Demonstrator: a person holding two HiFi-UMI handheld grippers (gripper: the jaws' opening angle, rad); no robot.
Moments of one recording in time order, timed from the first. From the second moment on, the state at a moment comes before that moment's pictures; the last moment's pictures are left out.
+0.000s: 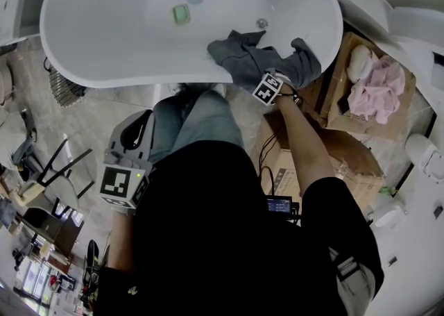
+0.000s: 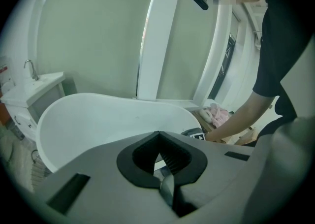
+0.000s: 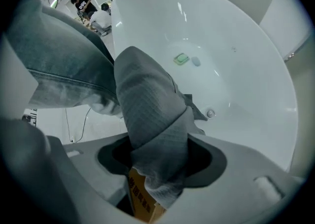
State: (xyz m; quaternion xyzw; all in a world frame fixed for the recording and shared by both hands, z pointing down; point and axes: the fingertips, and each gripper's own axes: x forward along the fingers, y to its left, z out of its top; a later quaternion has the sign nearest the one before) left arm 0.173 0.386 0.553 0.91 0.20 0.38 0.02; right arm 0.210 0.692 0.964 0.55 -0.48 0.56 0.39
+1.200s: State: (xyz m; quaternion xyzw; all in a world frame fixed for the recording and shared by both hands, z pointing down) left arm 0.156 0.344 0.478 0.93 0.19 0.31 0.07; right arm 0.222 0.639 0.788 0.69 -0.40 0.53 0.29
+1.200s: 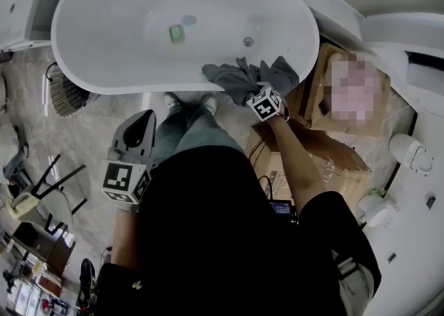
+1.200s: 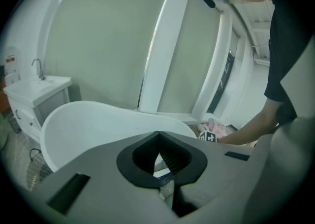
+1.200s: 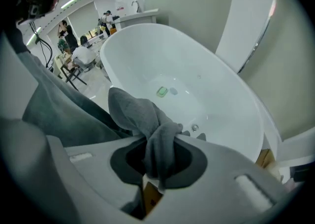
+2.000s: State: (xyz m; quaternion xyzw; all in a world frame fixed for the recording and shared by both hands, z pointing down) left arm 0.174 0.293 0.403 0.96 0.17 0.23 0.06; right arm 0.260 0.543 0.524 0.85 -0.39 0.34 0.11
